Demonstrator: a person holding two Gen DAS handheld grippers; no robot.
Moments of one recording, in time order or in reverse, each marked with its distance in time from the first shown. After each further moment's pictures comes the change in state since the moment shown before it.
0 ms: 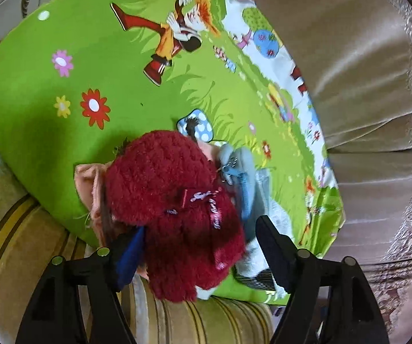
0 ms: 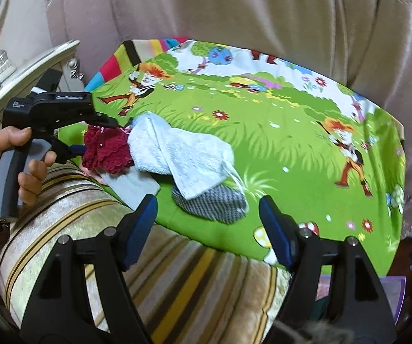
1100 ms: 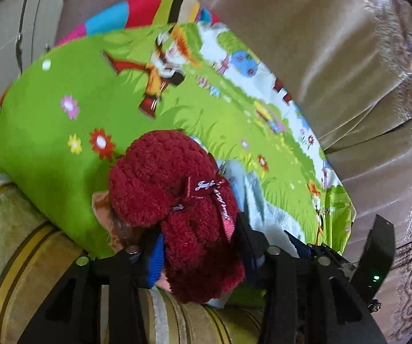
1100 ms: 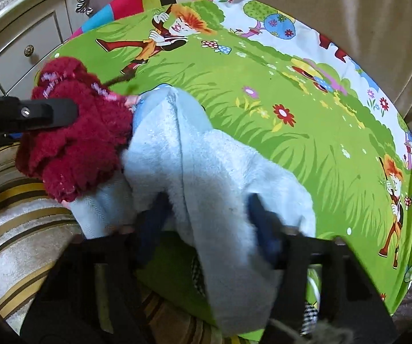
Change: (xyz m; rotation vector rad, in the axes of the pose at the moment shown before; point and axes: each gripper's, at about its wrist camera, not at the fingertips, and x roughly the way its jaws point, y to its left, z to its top) left arm -0.024 -0.003 -0.016 0.151 -0.170 0.018; right arm 0.147 0.056 0.048 -0.242 0.195 0.031
